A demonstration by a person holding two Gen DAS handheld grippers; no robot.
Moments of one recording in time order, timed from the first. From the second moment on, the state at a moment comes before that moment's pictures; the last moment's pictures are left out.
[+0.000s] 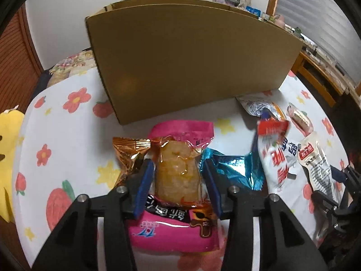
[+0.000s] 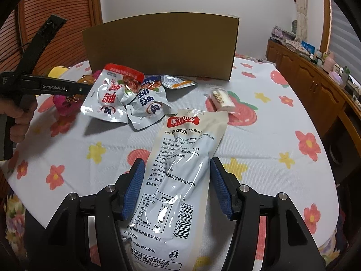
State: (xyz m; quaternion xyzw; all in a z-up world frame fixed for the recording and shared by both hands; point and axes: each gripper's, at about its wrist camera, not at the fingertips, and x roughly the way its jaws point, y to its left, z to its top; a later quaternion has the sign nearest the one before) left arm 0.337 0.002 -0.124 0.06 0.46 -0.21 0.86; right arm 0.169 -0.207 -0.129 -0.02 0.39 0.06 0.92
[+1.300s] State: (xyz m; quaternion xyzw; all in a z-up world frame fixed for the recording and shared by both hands) left arm 0.290 0.027 -0.118 0.07 0.45 -0.20 0.87; right arm 0.165 -0.226 -0.125 0.03 0.39 0.07 0.92
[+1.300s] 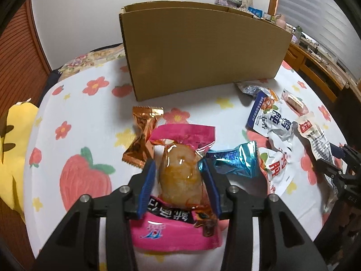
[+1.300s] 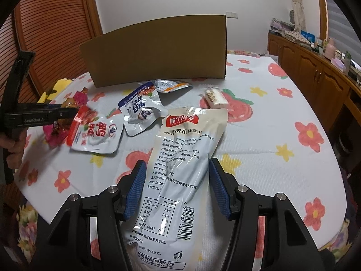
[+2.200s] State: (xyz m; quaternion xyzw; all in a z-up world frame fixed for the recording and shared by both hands) left arm 0.280 0.048 -0.111 0.03 0.42 -0.21 0.88; right arm 0.166 -0.218 -0.128 0.00 0.38 0.07 0.92
